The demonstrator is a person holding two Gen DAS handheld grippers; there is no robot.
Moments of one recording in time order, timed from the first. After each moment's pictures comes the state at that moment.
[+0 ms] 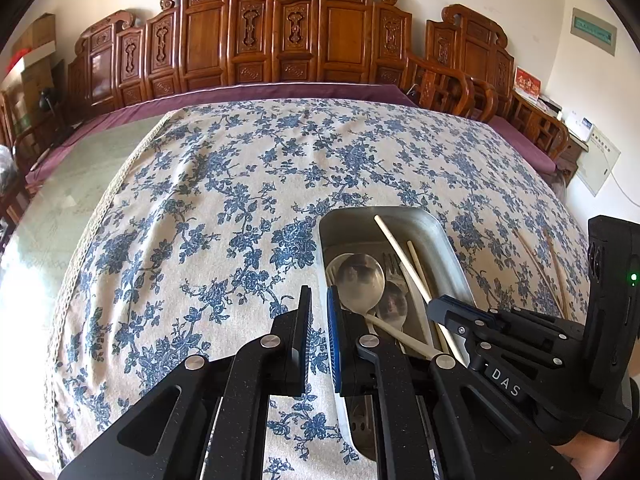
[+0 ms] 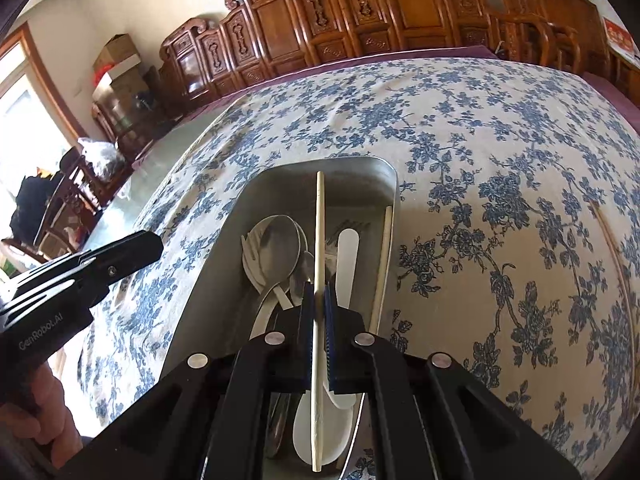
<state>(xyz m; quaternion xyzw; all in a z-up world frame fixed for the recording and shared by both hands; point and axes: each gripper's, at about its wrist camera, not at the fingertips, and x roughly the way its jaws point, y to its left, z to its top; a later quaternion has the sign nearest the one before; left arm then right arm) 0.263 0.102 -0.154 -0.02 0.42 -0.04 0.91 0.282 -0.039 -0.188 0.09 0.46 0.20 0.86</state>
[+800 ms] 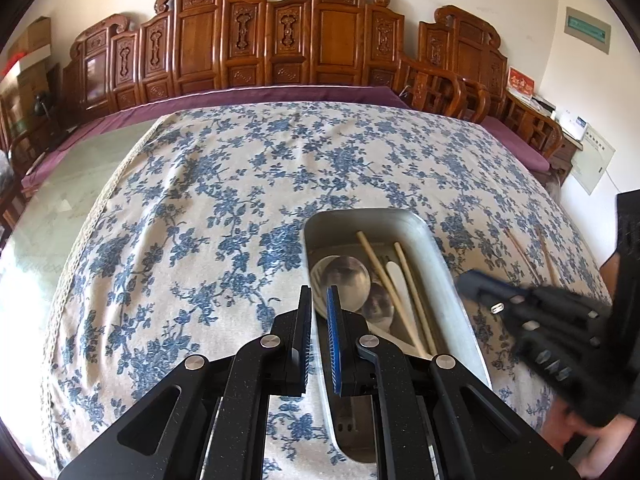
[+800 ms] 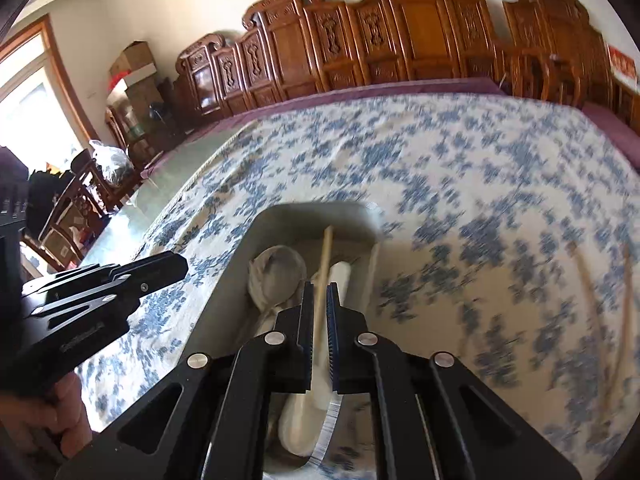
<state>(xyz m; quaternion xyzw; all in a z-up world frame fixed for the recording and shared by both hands) 0.261 0.091 -0.151 -0.02 0.41 -0.05 0.91 0.268 -0.074 -0.149 0.05 0.40 0.23 0.89</state>
